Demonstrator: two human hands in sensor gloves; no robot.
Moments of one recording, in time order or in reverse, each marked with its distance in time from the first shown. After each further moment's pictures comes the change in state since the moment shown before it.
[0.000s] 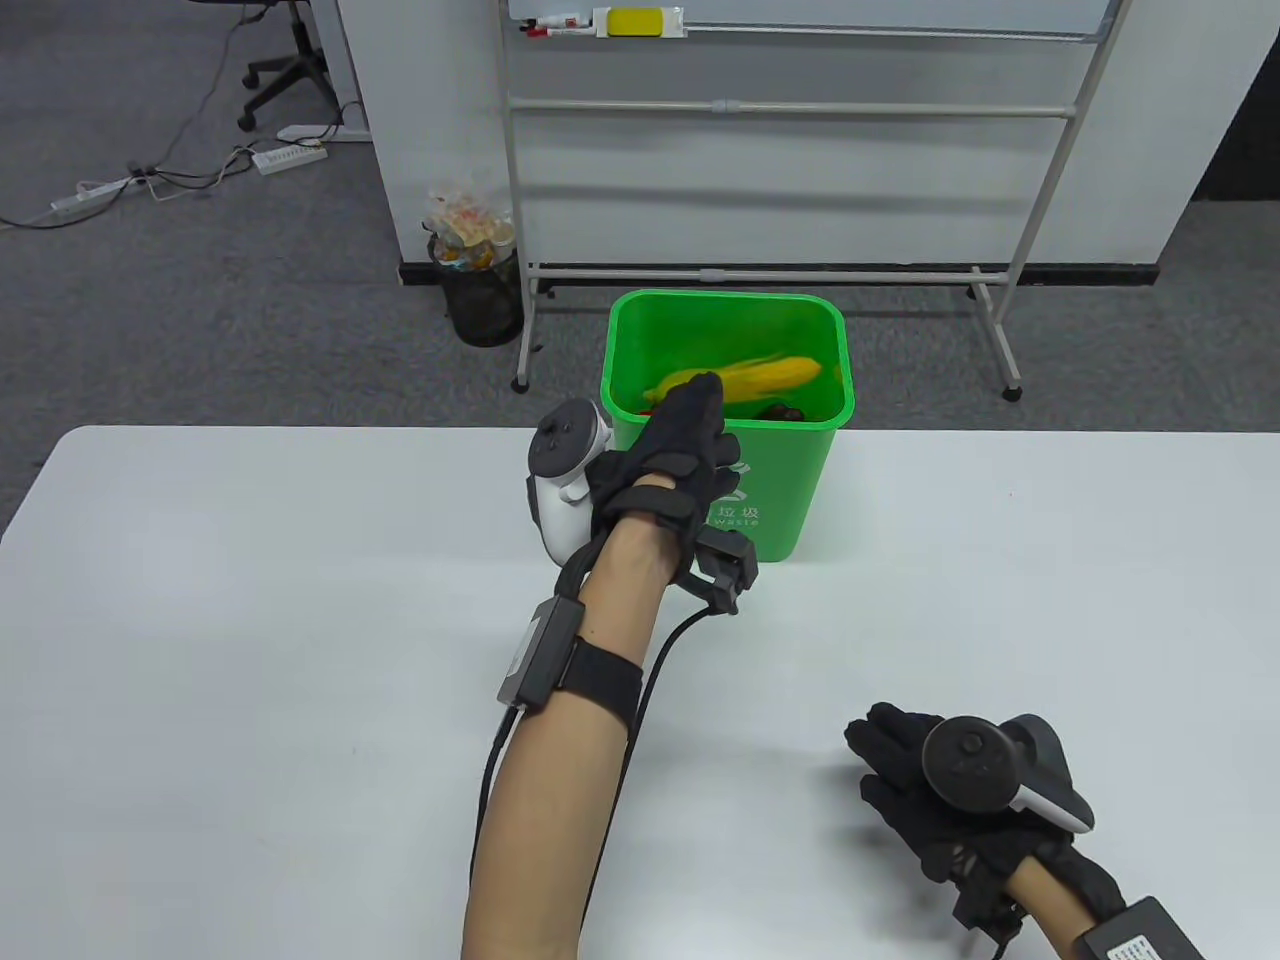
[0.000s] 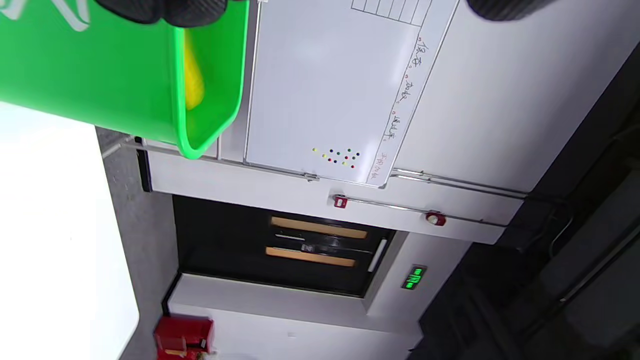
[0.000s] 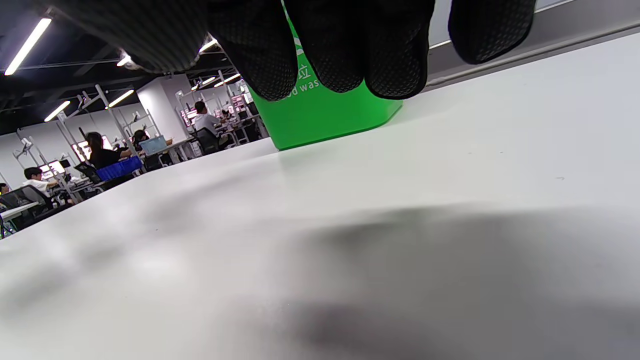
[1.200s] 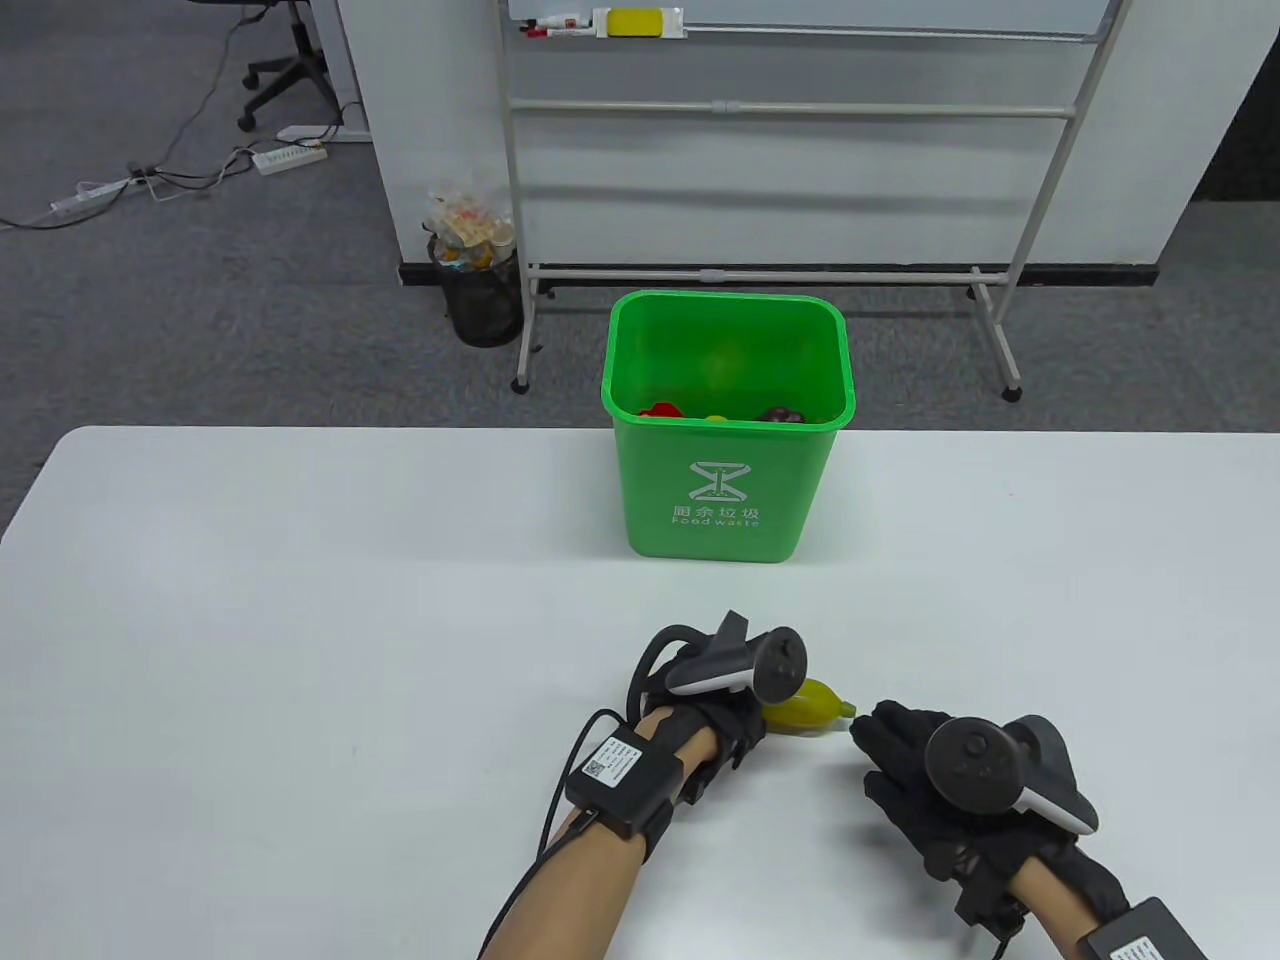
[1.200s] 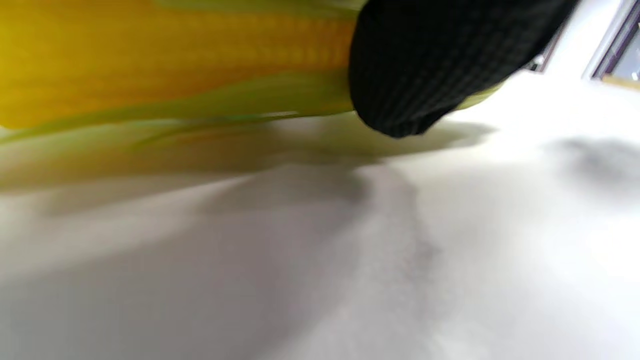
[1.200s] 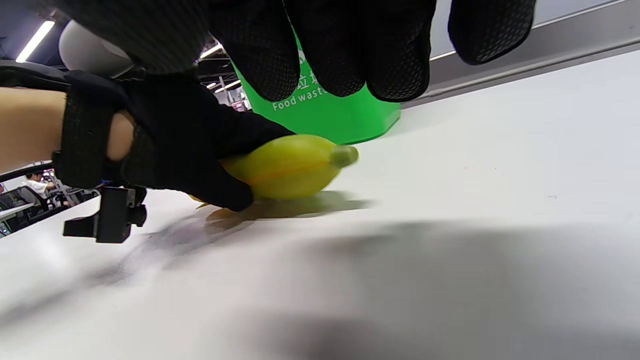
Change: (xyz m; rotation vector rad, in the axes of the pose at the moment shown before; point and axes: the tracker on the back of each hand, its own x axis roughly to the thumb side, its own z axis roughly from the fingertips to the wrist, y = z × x) left_hand -0.204 -0.058 0.027 -0.472 0.107 -1.613; right_hand 0.005 -0.006 0.001 -0.030 -0.008 0.024
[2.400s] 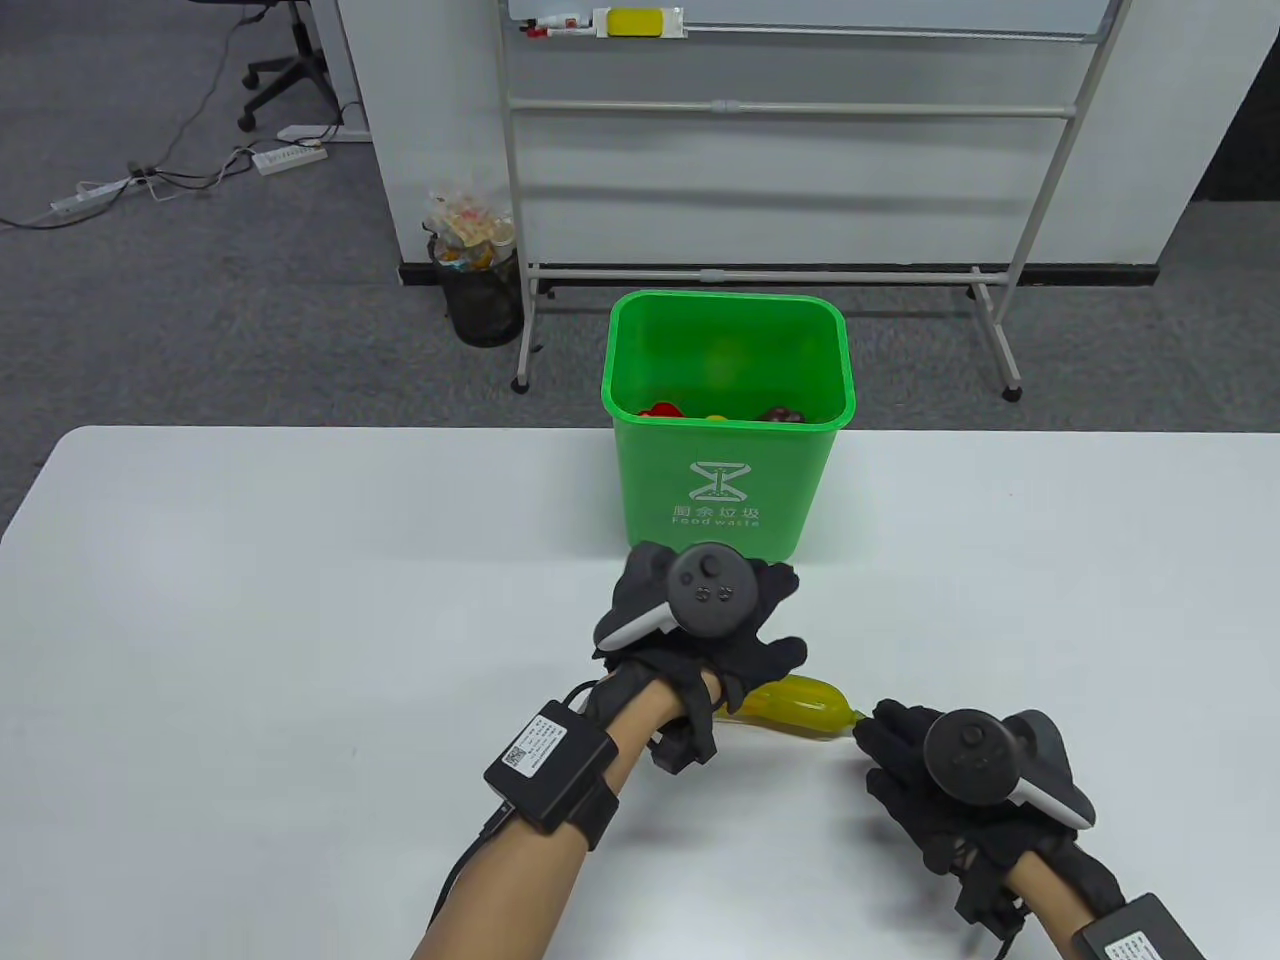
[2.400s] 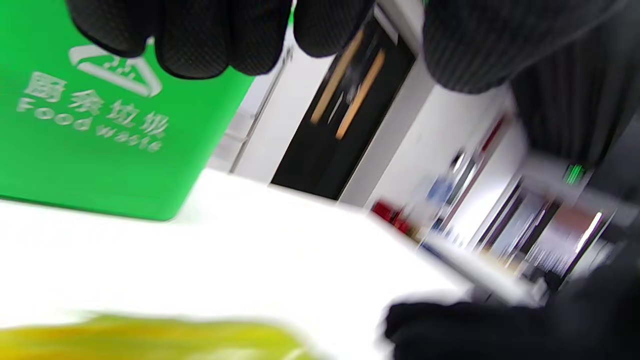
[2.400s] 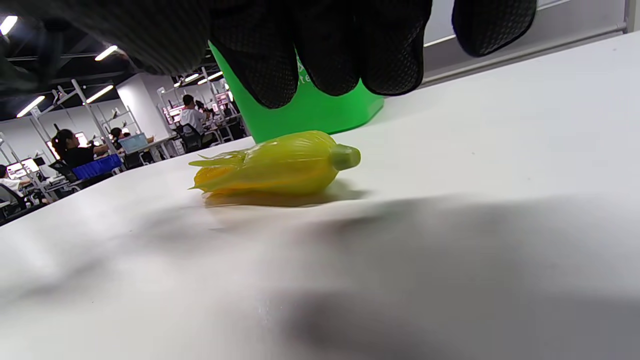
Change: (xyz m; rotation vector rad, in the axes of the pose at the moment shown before) left_hand 0.009 0.106 0.055 0.231 -0.146 0.166; right_hand -0.003 0.001 -0.003 0.020 0.046 0.004
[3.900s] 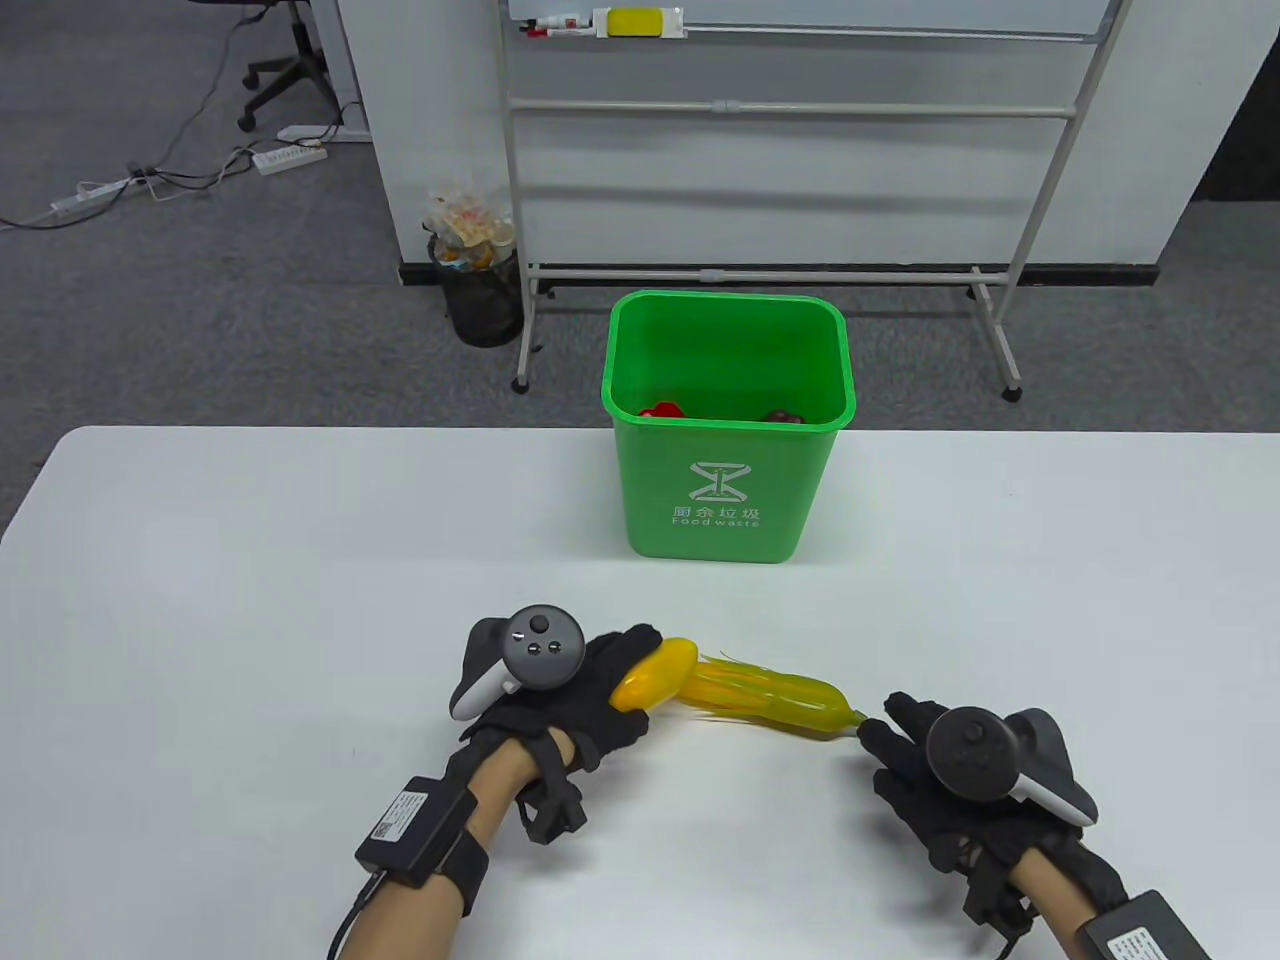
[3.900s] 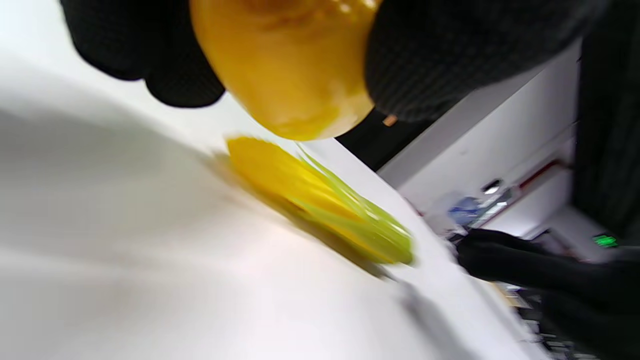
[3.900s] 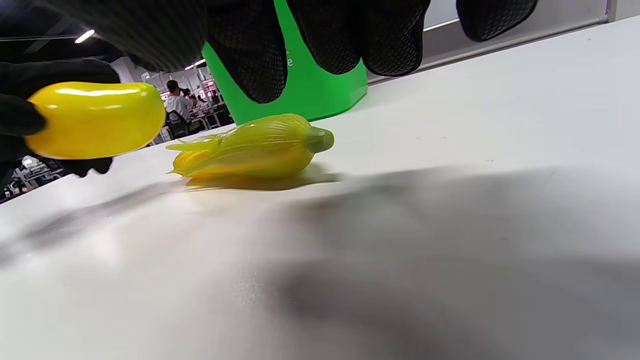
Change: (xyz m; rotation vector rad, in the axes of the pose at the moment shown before) left_hand -0.117 -0.059 0.098 -0.067 0.082 0.510; right_hand -0.010 0.003 -0.001 0.045 0.041 0.011
